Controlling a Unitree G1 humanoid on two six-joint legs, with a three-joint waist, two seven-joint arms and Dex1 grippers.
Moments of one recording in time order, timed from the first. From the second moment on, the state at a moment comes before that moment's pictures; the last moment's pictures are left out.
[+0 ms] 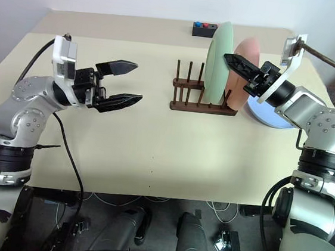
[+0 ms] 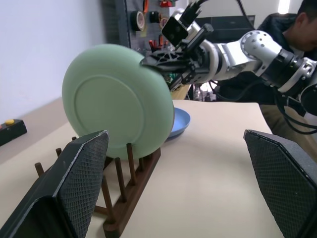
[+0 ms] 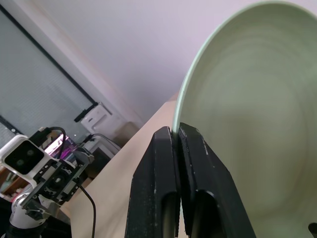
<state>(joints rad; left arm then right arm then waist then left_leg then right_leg) -0.59 0.56 0.09 -0.12 -0.66 0.41 -1.08 -0.80 -0.66 -0.31 0.29 1.12 1.01 0.68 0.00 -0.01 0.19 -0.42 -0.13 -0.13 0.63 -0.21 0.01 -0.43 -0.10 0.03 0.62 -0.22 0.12</state>
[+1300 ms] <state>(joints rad) -0.55 0.47 -0.08 -0.21 -0.55 0.42 -0.96 -0.18 -1.20 -0.32 -0.12 0.59 0.60 1.14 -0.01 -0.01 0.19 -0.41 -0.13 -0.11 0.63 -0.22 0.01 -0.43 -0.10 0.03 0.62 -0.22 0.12</state>
